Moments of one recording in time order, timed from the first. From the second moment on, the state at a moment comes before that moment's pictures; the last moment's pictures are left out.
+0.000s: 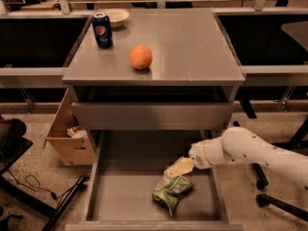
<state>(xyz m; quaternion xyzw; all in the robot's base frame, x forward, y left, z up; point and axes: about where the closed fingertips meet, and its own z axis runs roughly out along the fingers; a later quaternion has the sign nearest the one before) 0.542 -0.096 0.559 -0.34 0.86 0.26 0.26</state>
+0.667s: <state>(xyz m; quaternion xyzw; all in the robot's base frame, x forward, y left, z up) 0.537 -0.092 0.595 -0.36 0.86 0.24 0.26</state>
